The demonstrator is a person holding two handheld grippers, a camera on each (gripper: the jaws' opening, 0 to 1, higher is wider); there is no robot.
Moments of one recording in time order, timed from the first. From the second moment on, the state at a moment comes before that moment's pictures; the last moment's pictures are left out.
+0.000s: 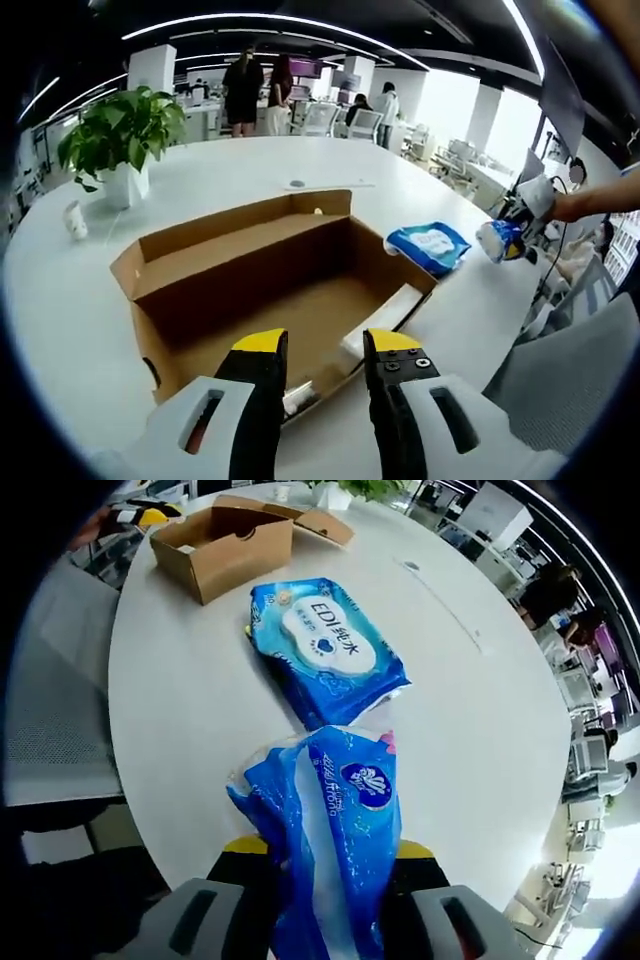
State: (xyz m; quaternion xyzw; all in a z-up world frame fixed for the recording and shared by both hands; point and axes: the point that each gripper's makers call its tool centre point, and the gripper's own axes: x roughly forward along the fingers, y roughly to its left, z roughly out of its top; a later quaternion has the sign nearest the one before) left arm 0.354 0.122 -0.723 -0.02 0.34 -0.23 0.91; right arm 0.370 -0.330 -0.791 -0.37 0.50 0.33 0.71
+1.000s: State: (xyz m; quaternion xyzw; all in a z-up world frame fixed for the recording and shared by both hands) left arm 0.361 0.139 -0.724 -0.04 0.33 -0.21 0.92; right arm 0.423 -0.343 -0.813 -0.42 0.49 0.35 0.68
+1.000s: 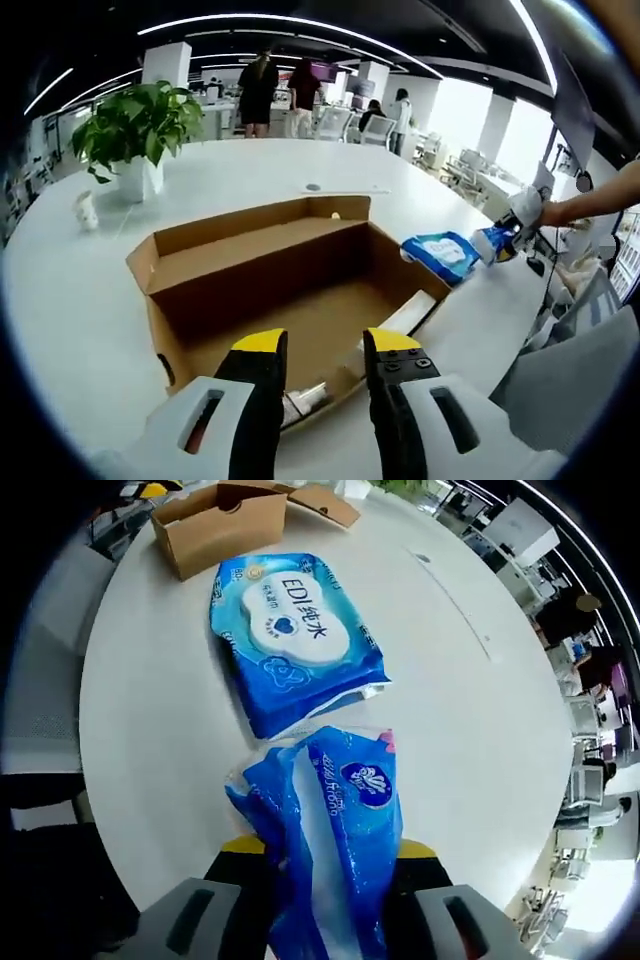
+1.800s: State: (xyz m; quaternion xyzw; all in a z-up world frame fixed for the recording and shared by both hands) left arm 0.361 0.139 -0.726 -0.03 0.33 -0.21 0.92; right arm 0.447 -0.344 -0.824 -0.45 0.48 0.37 0.66
